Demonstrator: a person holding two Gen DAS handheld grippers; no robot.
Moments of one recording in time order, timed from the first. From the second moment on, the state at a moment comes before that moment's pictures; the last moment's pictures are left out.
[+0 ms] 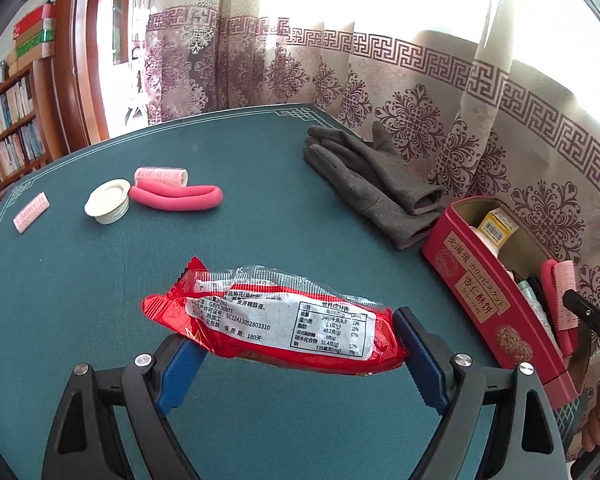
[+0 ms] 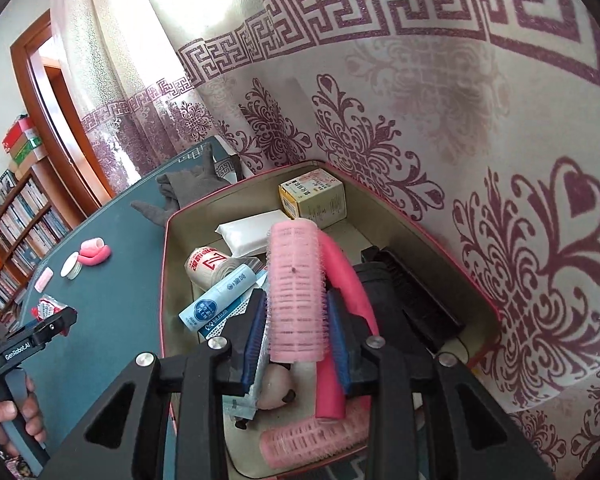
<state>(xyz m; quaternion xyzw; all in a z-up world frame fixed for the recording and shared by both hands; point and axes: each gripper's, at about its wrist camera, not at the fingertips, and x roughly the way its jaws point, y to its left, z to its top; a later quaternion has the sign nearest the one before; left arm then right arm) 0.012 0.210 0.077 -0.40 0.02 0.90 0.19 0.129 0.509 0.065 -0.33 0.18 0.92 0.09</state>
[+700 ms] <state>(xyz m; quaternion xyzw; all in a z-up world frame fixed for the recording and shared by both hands) 0.018 0.382 0.128 -0.34 0.10 0.88 0.32 0.154 0.518 0.073 -0.29 0.14 0.94 0.12</state>
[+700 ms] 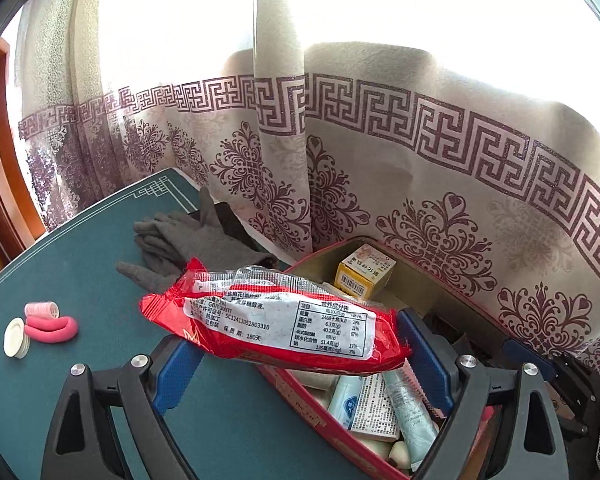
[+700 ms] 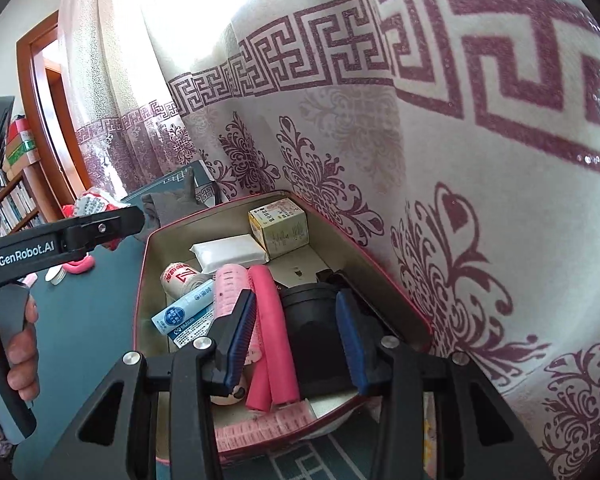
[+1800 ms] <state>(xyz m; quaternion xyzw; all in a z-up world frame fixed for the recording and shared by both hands) 0.023 0.395 0.114 -0.35 0.11 0.87 0.32 0.151 0.497 0.067 -0.29 0.11 0.94 0.11</state>
